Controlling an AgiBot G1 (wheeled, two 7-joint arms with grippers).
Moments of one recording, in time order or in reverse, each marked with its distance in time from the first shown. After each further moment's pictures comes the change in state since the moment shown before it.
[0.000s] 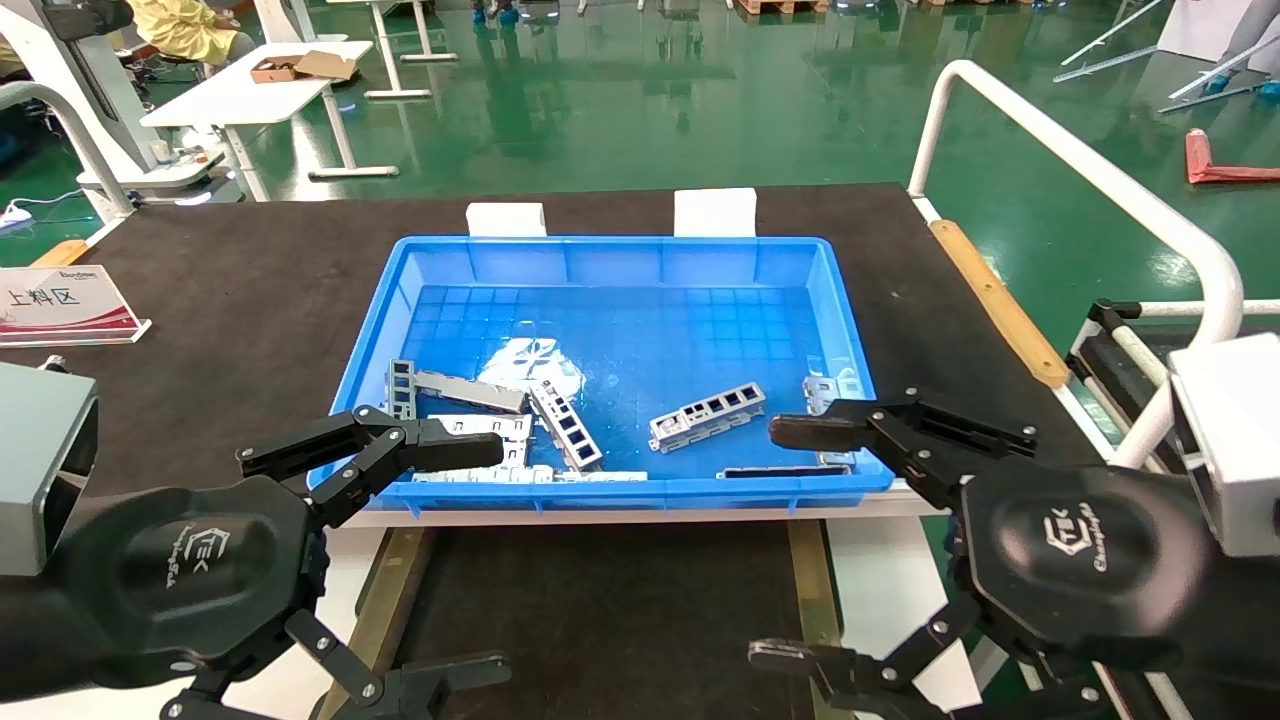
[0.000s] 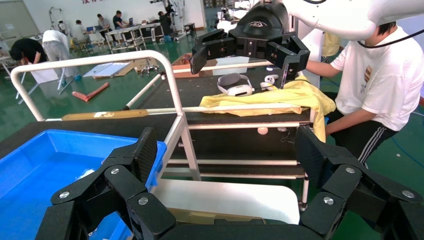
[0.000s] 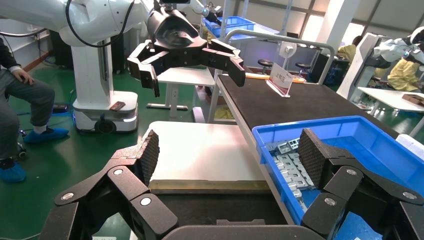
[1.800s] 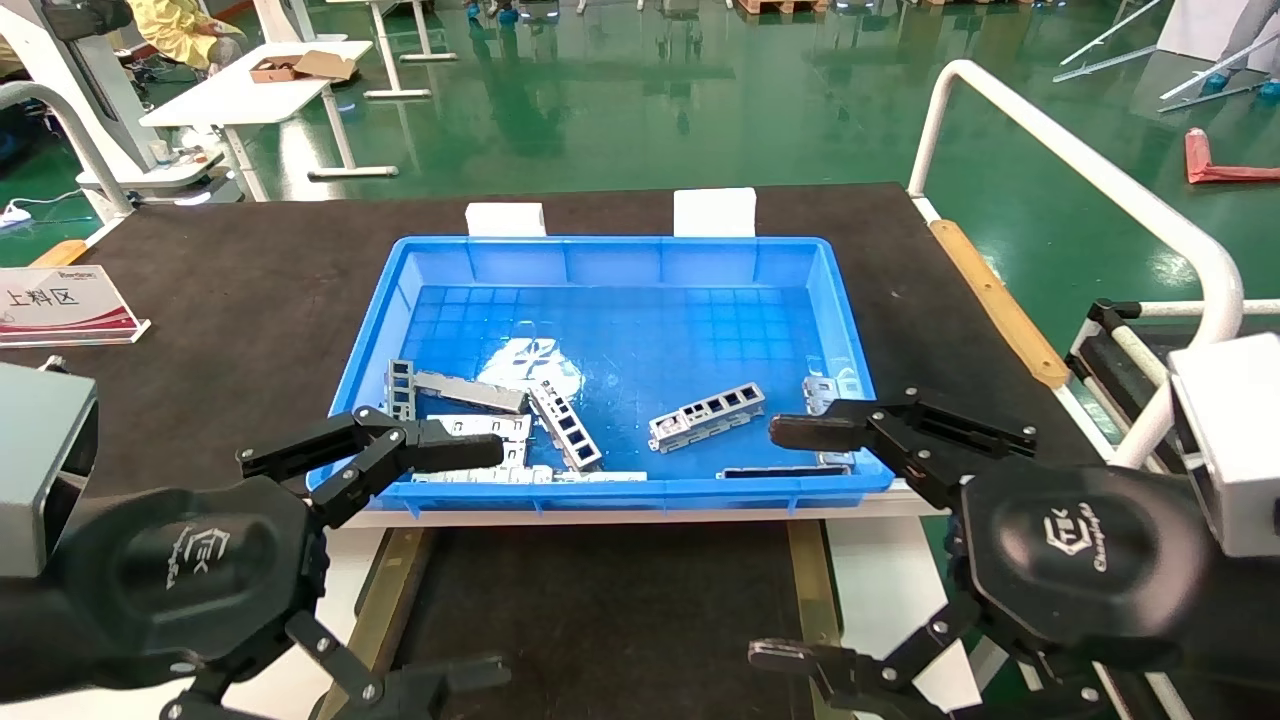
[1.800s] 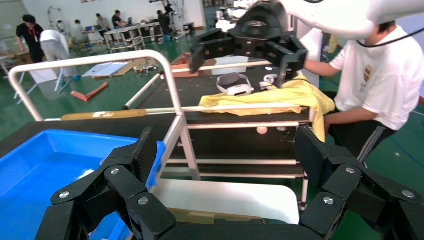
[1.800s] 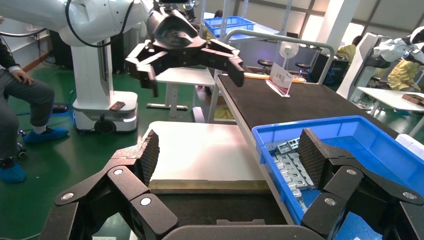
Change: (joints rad) left arm -0.002 0.007 0.002 0.001 0.007 -0.005 0.007; right arm 0.000 0.000 0.000 0.000 0.000 0.000 0.000
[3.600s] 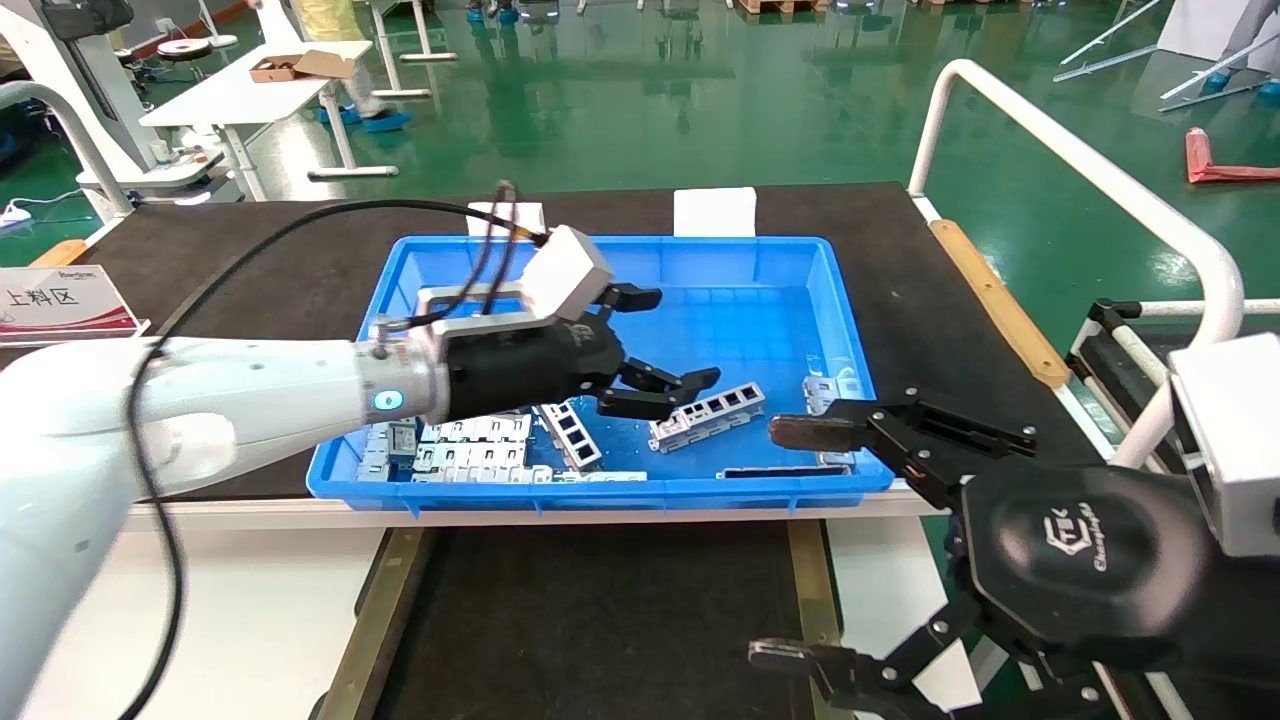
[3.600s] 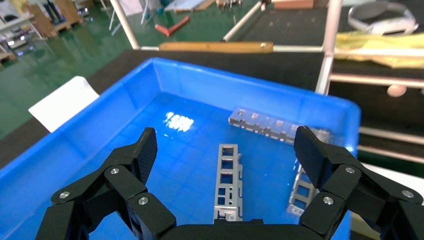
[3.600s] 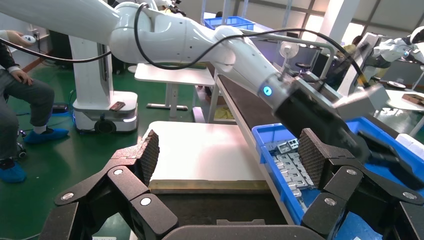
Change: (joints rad) left arm -0.472 0.652 0.250 0.866 0.508 -0.411 0.289; right arm 0.000 0.000 -0.001 0.000 0.000 0.000 0.000
